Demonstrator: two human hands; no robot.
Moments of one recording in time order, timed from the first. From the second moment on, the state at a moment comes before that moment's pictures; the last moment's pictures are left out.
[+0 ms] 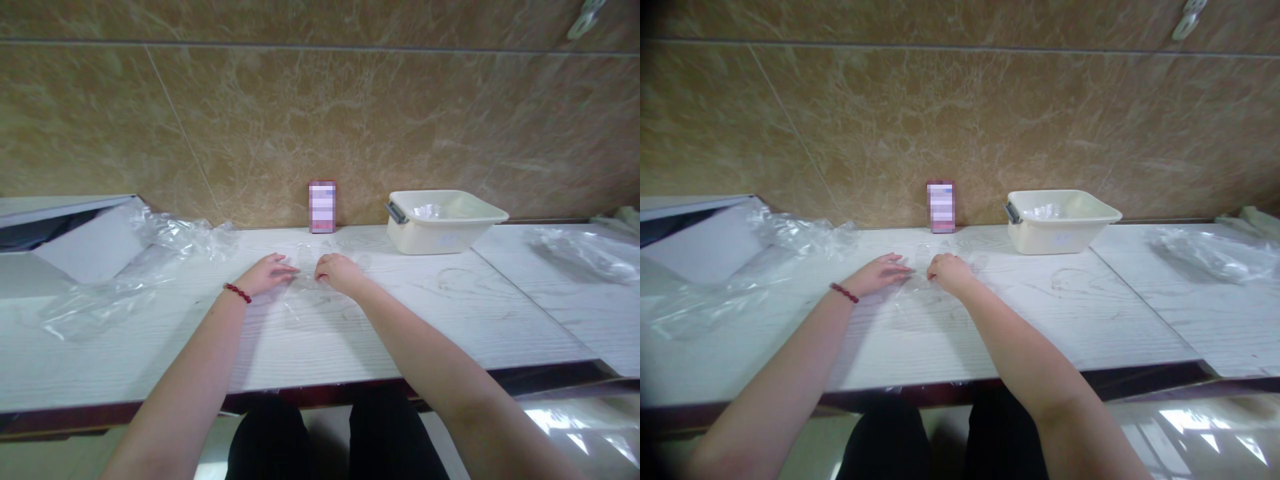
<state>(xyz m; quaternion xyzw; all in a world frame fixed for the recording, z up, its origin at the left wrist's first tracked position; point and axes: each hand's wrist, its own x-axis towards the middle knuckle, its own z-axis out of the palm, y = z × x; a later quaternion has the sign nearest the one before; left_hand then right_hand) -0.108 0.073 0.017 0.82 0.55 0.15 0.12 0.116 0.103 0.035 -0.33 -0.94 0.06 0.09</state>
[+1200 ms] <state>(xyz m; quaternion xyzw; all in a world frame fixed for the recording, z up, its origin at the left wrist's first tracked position) -0.100 0.069 0.019 0.80 0.59 0.03 0.13 0.092 0.044 0.026 -0.39 -0.91 0.14 -0.01</state>
